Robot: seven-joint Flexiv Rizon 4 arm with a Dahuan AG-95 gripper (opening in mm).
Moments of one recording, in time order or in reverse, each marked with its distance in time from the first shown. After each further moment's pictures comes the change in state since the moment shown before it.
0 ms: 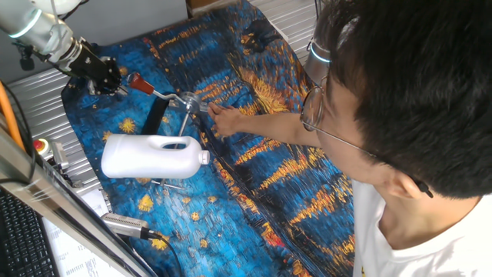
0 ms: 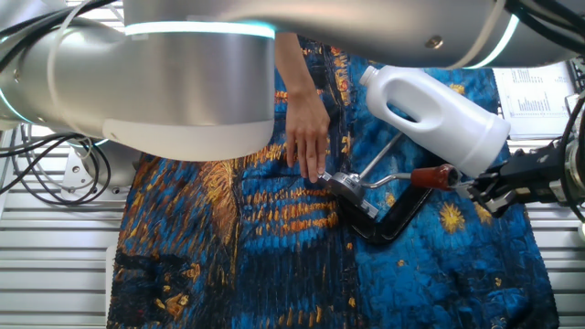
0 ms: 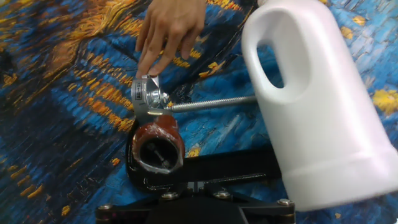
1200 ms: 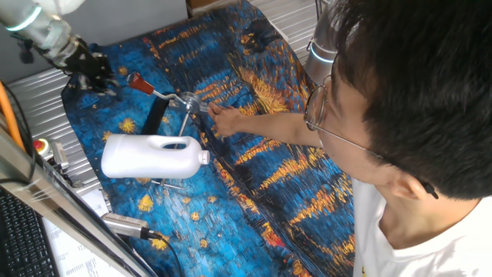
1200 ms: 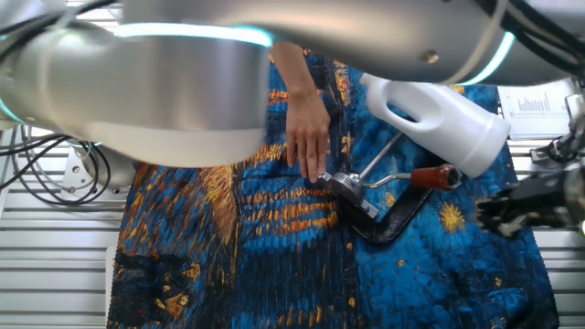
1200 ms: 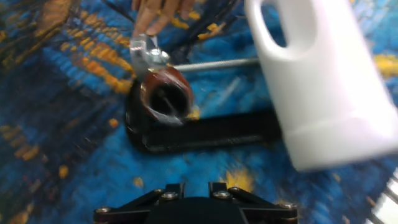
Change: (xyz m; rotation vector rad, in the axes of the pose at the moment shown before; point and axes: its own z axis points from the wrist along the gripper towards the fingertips) arm 0.032 0.017 0.006 0.028 0.089 -0.008
